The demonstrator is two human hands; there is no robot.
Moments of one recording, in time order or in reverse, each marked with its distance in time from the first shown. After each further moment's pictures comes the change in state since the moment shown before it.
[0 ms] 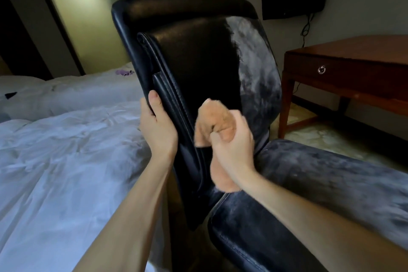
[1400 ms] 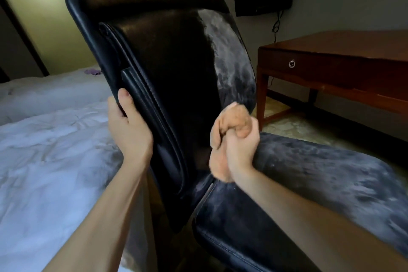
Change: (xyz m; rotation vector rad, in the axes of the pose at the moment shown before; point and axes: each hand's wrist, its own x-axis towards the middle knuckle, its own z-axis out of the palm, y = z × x) left_hand -0.007 0.007 -0.005 -0.024 -0.012 0.096; right_hand 0.002 0.026 -0.026 0.345 0.385 0.336
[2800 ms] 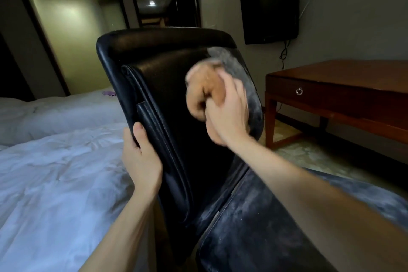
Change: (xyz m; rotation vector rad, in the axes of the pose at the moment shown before) left_hand -0.004 0.002 0.000 0.057 0.032 -0.063; right_hand 0.066 -0.083 0.066 -0.443 -0.263 -0.584
